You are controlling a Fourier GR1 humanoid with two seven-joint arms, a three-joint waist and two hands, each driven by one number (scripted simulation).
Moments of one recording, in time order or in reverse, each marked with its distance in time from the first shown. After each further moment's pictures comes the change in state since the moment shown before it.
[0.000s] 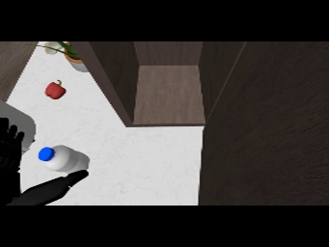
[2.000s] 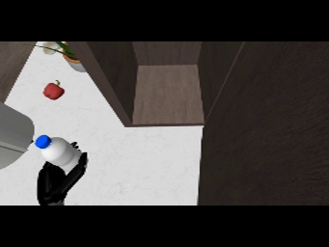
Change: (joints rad) left arm -0.332 0.028 0.358 1.308 0.389 -0.264 -0.976; right arm 0.283 -0.096 0.016 0.000 0.013 0.071 -0.266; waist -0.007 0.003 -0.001
